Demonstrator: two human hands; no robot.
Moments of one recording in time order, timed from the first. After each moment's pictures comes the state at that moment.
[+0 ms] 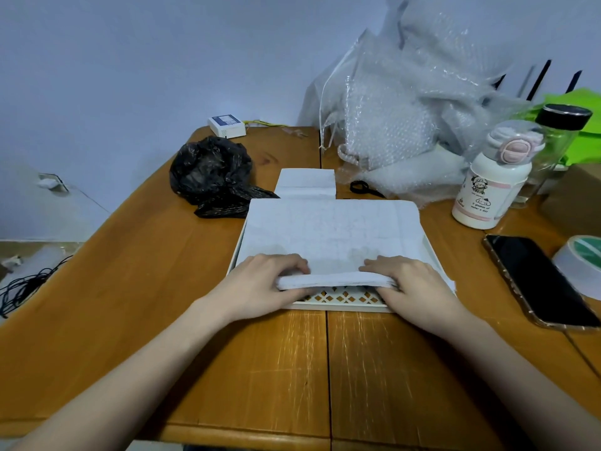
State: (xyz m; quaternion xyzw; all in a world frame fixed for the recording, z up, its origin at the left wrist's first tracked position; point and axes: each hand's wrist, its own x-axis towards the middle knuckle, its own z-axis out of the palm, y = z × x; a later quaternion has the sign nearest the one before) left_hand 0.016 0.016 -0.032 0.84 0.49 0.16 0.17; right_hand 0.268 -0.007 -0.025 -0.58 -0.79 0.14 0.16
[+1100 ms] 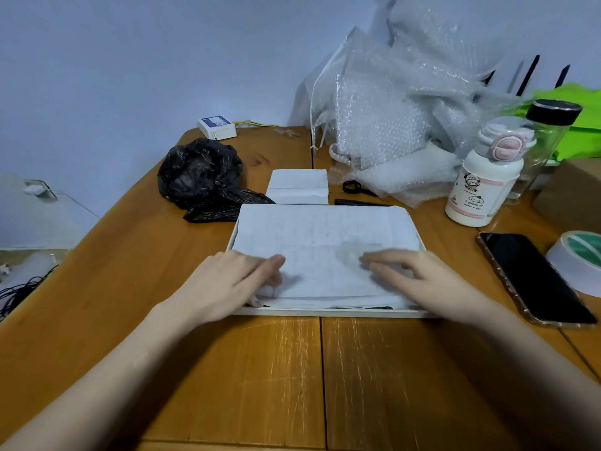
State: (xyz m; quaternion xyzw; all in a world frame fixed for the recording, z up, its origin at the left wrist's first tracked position) left_hand -0.004 0.015 -0.016 0.84 0.51 0.18 0.10; right_hand 0.290 0.001 -0.010 -0.53 -0.78 0.27 0.20
